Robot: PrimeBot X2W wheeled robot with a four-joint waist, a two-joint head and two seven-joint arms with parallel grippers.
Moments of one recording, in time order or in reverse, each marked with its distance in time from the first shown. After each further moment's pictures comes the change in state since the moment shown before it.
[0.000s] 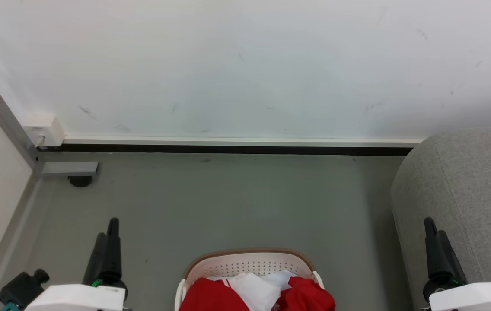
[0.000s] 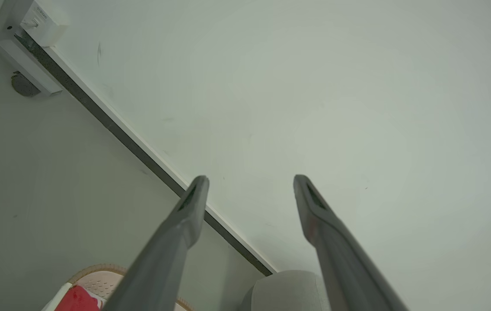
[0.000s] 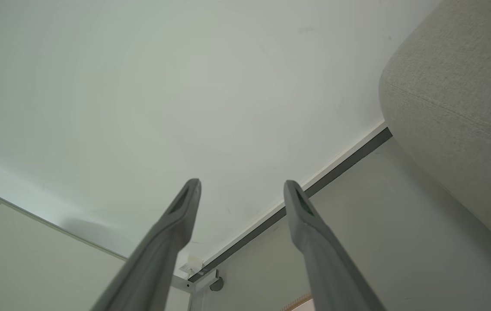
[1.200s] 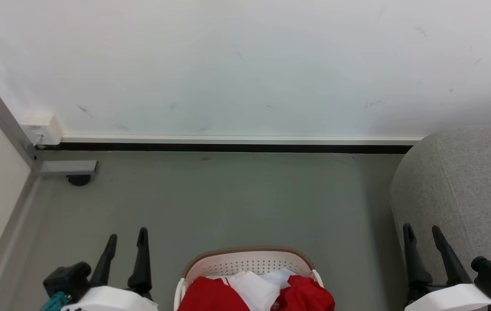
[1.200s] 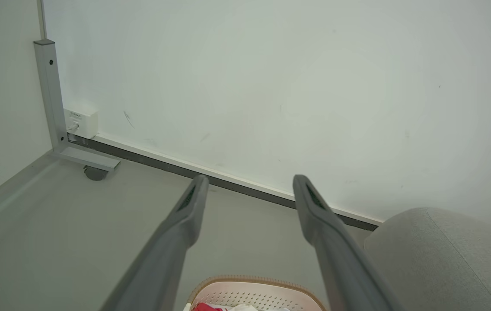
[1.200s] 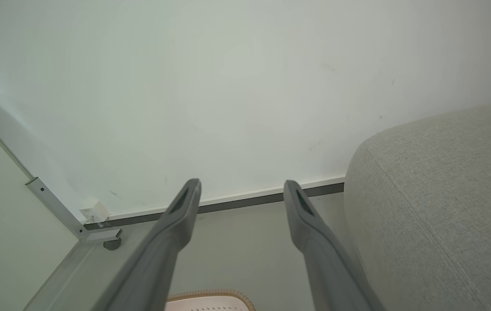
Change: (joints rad) left arm 0.006 0.028 -0.116 0.023 0.560 0.107 -0.099; right arm -0.024 0.004 0.008 0.085 -0.604 0.000 -0.103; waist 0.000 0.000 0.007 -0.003
